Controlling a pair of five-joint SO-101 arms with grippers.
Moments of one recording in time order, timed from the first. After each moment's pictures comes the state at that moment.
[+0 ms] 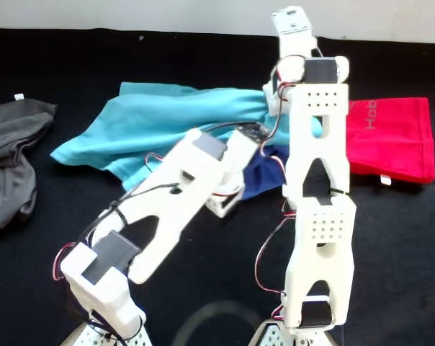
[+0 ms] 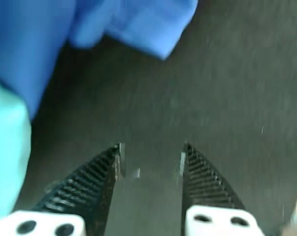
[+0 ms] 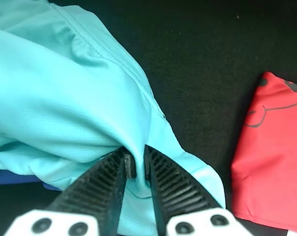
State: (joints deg) left arm 28.2 9.9 10.8 67.8 -8.4; right arm -7.1 42.9 -69.1 97.4 12.1
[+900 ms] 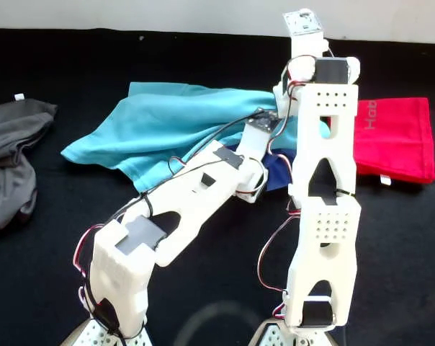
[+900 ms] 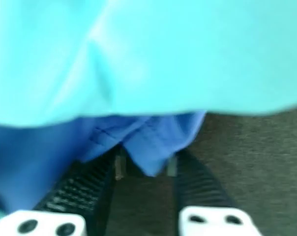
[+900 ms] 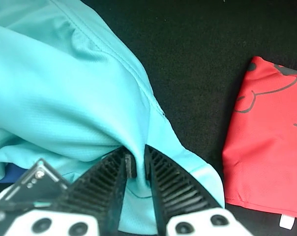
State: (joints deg) left arm 29.8 24.6 6.6 41.8 5.4; right arm -5.4 42.8 -69.5 99.7 12.0
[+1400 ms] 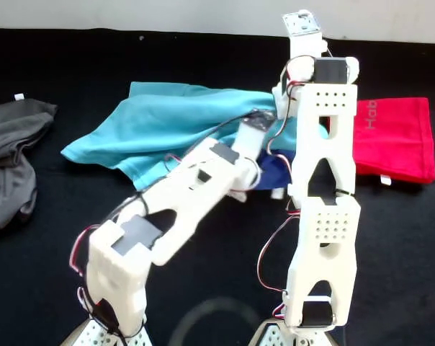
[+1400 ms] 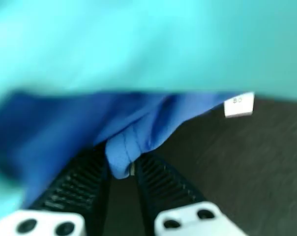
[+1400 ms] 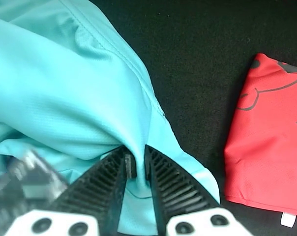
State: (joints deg) left arm 26.6 21.7 6.0 49.4 7.8; right arm -5.5 42.8 -69.5 100.3 12.1
